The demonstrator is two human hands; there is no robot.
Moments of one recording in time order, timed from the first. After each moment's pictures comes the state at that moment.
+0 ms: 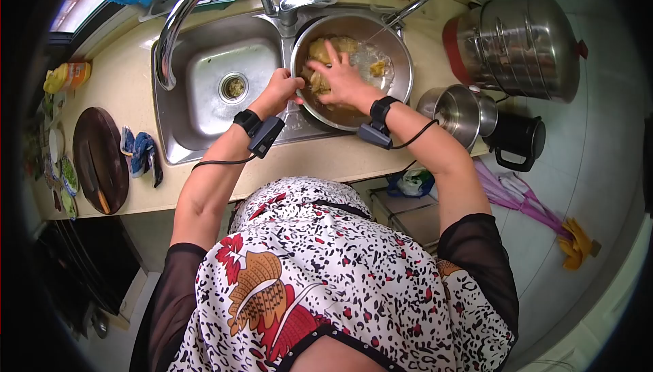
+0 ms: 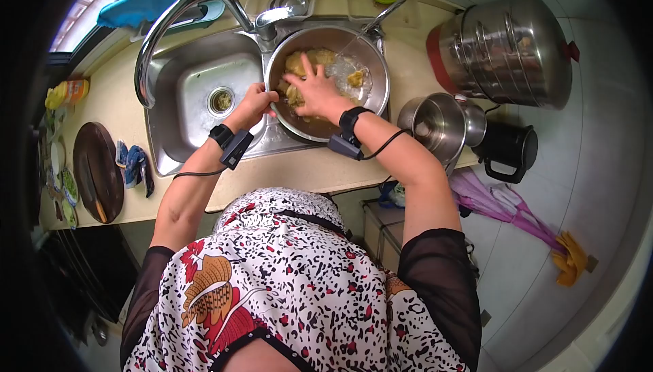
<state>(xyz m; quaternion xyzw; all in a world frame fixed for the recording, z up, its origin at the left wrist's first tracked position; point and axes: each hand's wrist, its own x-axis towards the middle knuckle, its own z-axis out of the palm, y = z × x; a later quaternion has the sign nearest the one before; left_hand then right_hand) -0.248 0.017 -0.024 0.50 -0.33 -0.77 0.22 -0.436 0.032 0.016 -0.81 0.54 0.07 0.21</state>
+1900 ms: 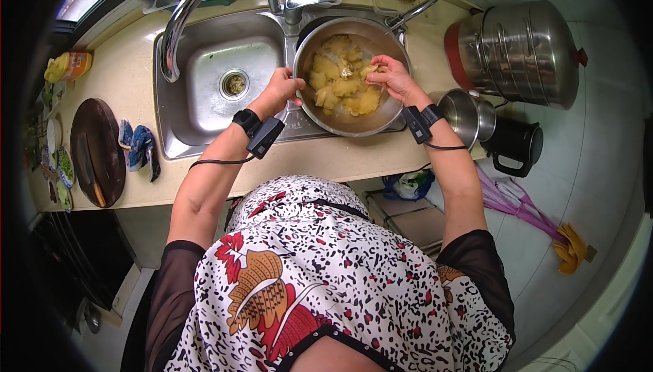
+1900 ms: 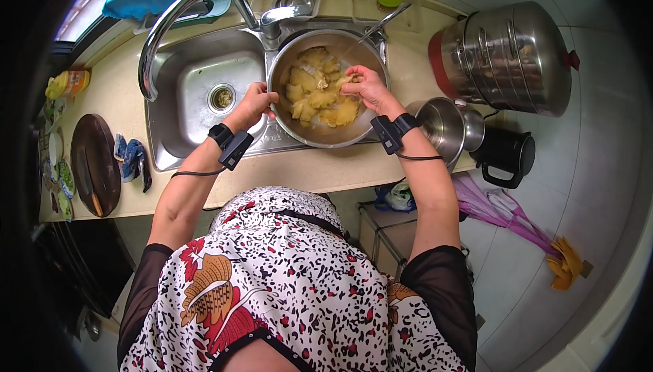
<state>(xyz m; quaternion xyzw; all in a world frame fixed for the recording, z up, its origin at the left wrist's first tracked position) -0.243 0.024 -0.015 0.49 -0.34 -0.77 0.23 -0.538 0.034 0.011 -0.32 0.55 -0.34 0.69</state>
